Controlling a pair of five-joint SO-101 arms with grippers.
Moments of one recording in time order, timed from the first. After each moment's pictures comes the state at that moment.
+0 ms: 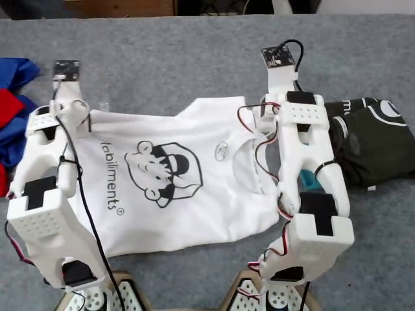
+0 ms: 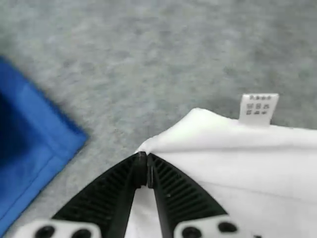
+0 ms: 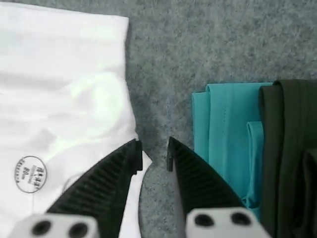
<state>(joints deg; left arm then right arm) -21.5 21.6 8.7 40.6 -11.2 3.9 11.1 10.7 55.4 14.5</state>
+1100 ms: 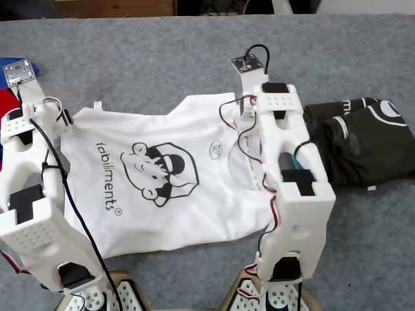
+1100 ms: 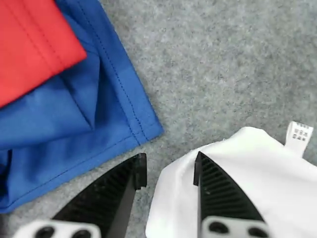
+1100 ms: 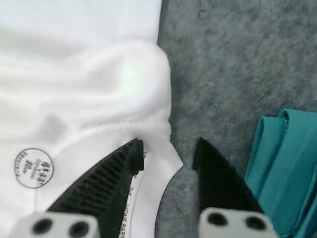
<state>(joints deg) -27.5 16.9 8.8 42.5 1.3 -1.9 28.4 -4.4 64.2 17.4</state>
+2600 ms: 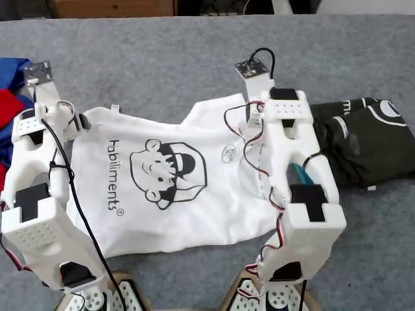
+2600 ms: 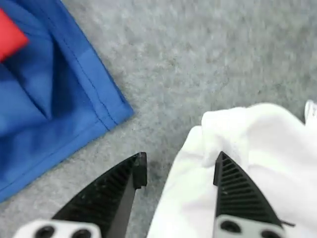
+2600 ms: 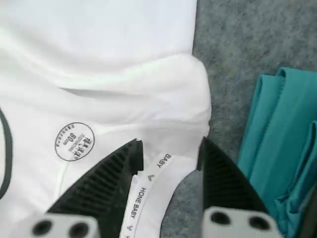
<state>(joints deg) -23.7 16.9 12.5 42.8 -2.6 -0.8 17.7 7.0 65.1 20.4</state>
